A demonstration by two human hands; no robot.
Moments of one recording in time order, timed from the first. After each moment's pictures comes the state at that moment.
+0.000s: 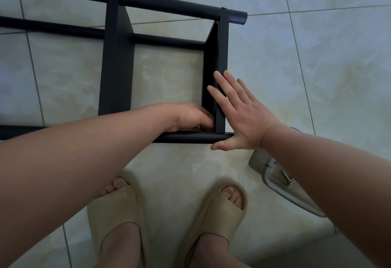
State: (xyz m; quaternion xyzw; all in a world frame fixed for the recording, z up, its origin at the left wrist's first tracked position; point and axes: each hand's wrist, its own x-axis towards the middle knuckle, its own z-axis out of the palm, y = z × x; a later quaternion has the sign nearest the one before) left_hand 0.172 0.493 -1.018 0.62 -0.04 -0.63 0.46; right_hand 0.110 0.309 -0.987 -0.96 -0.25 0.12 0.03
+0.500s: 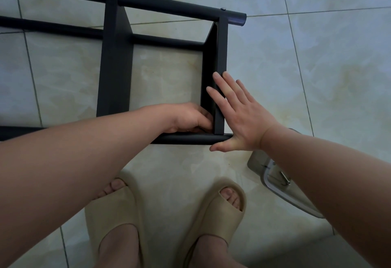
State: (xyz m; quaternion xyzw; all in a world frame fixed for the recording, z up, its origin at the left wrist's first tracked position) left_hand 0.173 0.493 -1.021 0.61 -0.05 -0.63 0.47; right_hand 0.110 0.309 -0.988 -0.96 -0.25 0.12 0.03
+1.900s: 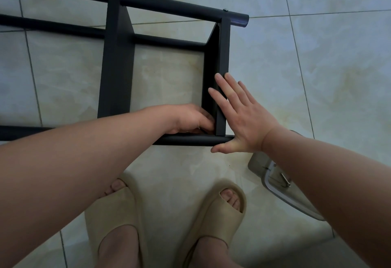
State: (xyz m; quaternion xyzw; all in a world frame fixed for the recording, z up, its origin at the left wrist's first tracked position) left_hand 0.173 0.494 -1.022 0.60 -0.03 -0.64 0.48; right_hand 0.110 0.309 -0.989 -0.96 -0.25 0.12 0.03
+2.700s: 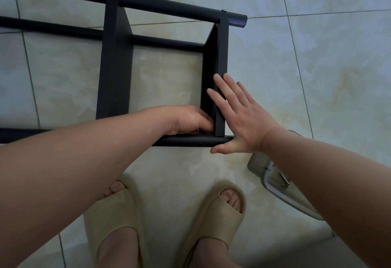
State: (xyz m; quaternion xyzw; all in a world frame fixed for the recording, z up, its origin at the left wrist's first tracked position) left_hand 0.173 0.493 -1.020 0.62 -0.05 -0.63 0.46; right_hand 0.110 0.309 -0.988 -0.96 -0.25 0.12 0.03
